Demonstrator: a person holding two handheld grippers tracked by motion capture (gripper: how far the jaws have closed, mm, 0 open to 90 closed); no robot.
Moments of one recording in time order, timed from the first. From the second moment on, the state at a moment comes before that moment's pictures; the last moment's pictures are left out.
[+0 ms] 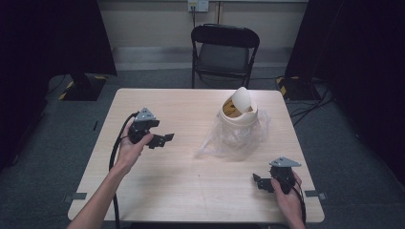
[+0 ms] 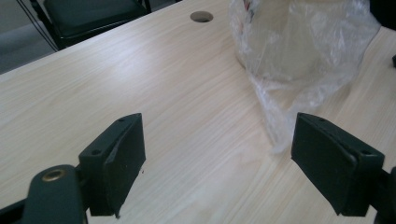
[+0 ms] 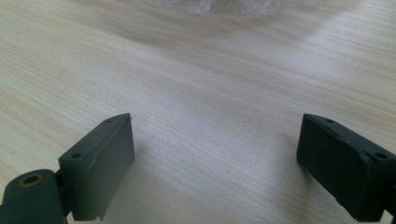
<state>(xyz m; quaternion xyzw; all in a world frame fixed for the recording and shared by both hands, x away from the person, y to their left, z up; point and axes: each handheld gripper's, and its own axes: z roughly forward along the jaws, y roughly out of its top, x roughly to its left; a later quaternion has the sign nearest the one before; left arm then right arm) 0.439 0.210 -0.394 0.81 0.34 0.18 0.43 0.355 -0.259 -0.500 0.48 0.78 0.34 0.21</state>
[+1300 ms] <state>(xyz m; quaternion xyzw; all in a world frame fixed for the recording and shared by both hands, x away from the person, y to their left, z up) 0.359 0.287 -0.493 0.80 0.45 0.19 0.36 0.356 -0.259 -0.500 0.48 0.78 0.34 0.21</state>
